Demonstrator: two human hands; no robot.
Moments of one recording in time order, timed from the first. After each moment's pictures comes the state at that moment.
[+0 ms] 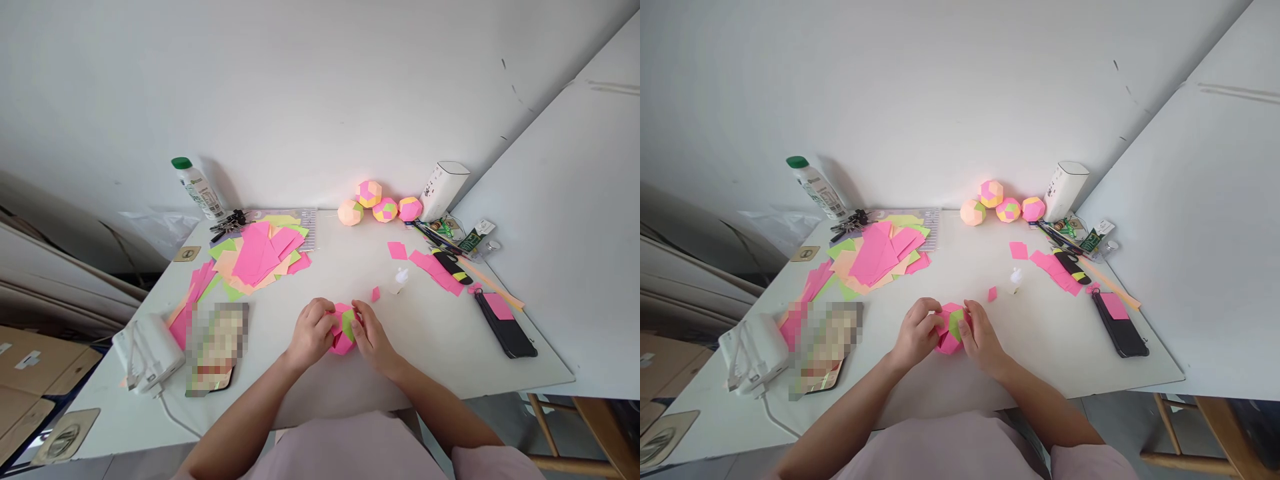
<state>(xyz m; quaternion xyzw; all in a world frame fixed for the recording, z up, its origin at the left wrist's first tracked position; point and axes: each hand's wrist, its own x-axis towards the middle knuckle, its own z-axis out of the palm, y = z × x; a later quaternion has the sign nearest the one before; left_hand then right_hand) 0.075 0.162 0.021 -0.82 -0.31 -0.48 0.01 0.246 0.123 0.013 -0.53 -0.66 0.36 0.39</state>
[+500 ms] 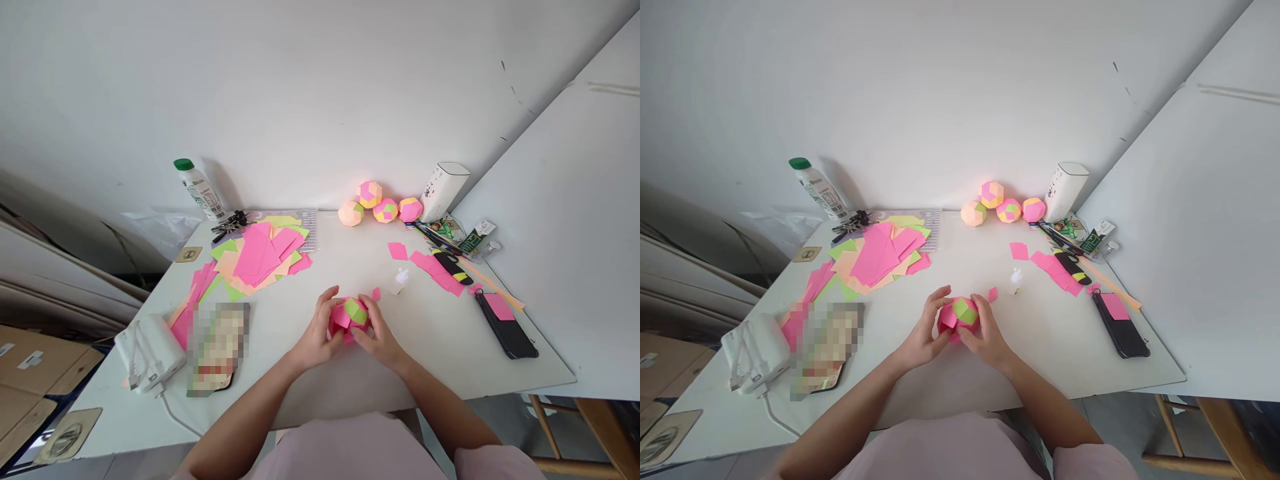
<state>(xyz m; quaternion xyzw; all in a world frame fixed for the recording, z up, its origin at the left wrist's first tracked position) 0.077 0.152 0.025 -0.77 -0.34 -0.39 -0.37 0.255 0.124 0.025 -0.50 -0.60 0.48 0.41</state>
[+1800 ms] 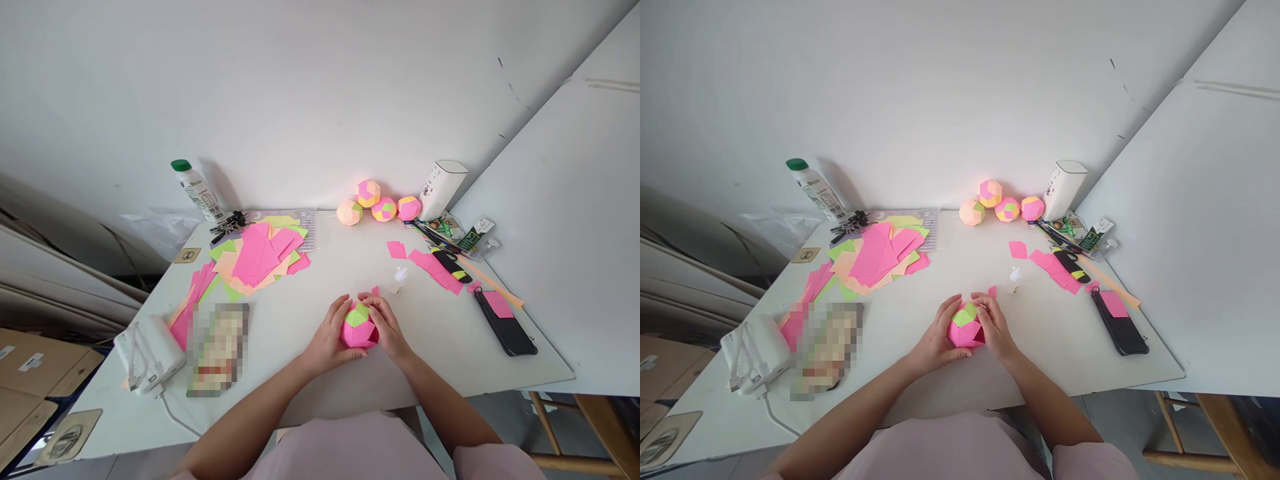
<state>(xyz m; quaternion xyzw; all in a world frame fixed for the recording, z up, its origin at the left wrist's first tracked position) 0.094 0.146 -0.003 -0.81 -0.30 -0.38 -0.32 0.265 0.130 0.027 -0.49 -0.53 0.49 0.50</state>
